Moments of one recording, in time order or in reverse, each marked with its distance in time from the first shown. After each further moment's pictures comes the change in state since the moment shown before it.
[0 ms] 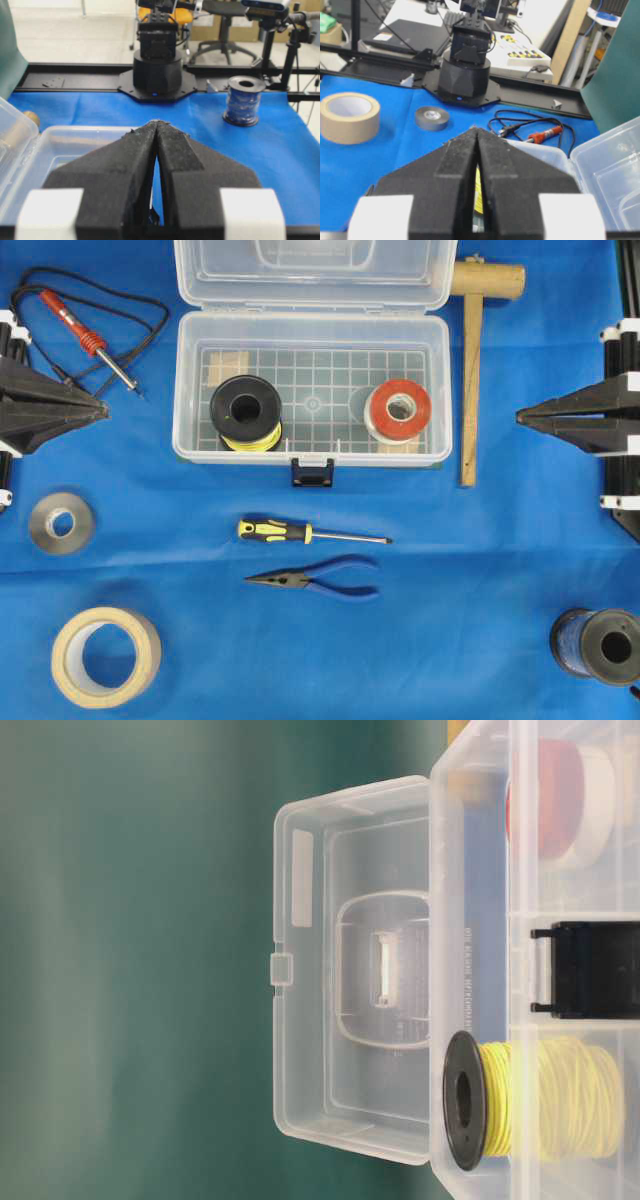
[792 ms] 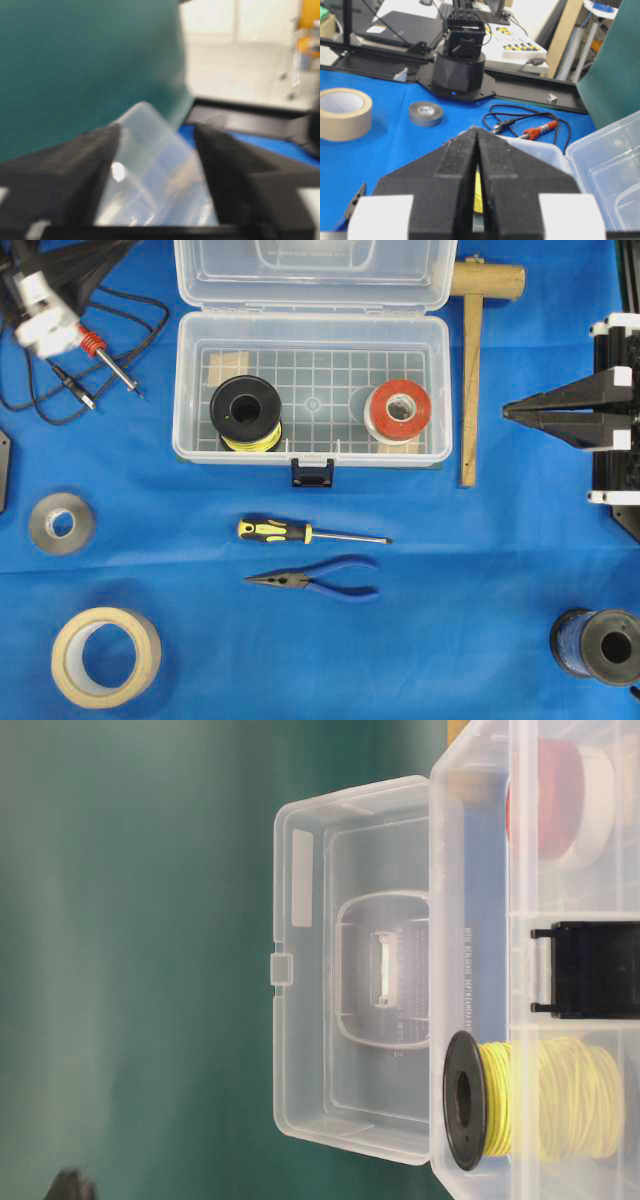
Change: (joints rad) left arm 0.449 0.273 -0.241 -0.028 -0.066 0.094; right arm -0.018 0.055 -0.035 0.000 0.006 -0.005
